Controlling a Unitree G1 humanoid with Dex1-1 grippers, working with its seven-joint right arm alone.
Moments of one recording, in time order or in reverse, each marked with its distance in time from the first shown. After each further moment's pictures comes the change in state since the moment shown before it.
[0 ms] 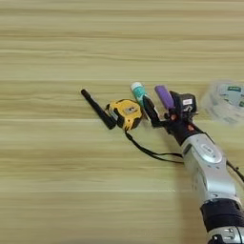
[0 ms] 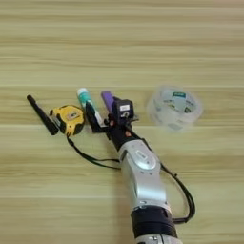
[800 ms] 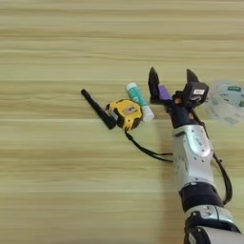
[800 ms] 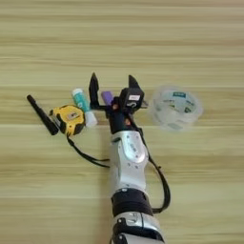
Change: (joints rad) arm -0.166 0.122 -0.107 0.317 0.053 -0.475 -0.068
